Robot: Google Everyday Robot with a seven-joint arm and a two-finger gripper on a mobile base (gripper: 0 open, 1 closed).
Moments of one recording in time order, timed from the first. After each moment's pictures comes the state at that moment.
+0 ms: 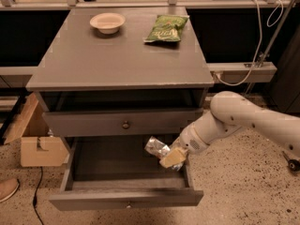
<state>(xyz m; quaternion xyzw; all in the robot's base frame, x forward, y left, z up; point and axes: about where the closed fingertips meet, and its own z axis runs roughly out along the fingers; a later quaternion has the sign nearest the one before) 0.477 -0.065 0.624 -0.48 0.80 0.32 0.14</state>
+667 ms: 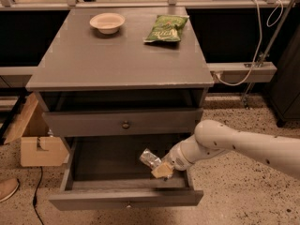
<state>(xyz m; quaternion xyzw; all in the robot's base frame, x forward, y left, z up) 0.492 -0.041 0.523 -0.44 0.83 0.29 0.17</state>
